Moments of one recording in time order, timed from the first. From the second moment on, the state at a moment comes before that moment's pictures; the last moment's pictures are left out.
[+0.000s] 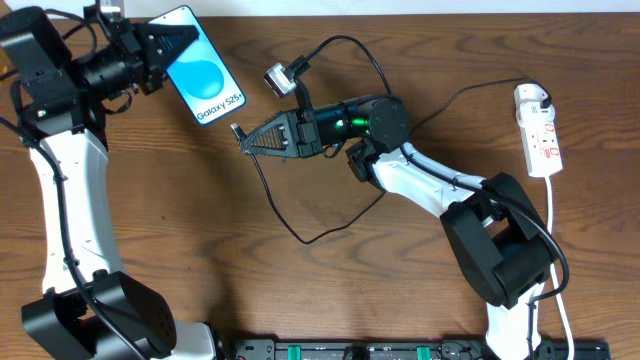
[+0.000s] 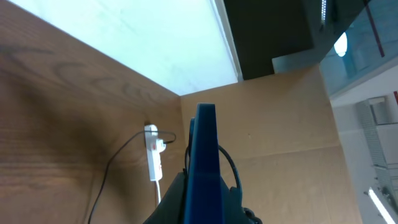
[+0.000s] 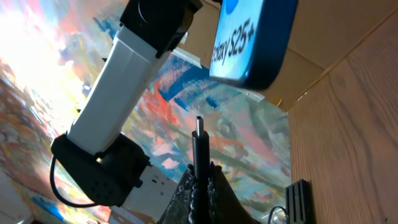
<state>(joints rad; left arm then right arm) 0.35 1.62 1.50 -0.28 1.31 -0.89 0.64 2.06 1.34 1.39 -1.23 1.69</state>
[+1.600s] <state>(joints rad) 0.34 1.62 1.50 -0.34 1.33 -0.77 0.64 2.06 1.34 1.28 -1.24 1.61</state>
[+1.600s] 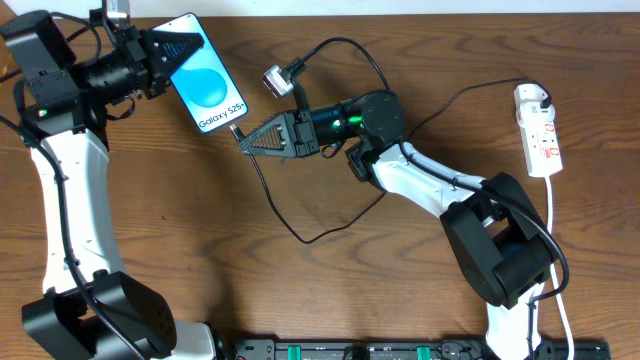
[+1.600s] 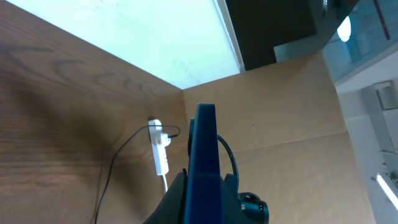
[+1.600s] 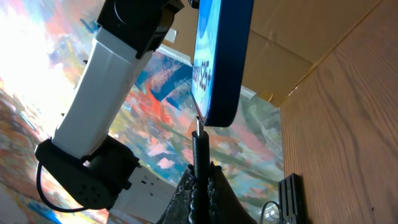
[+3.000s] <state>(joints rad) 0.31 1.62 1.50 -0.37 1.32 -0.77 0.64 2.06 1.34 1.27 -1.24 1.61</state>
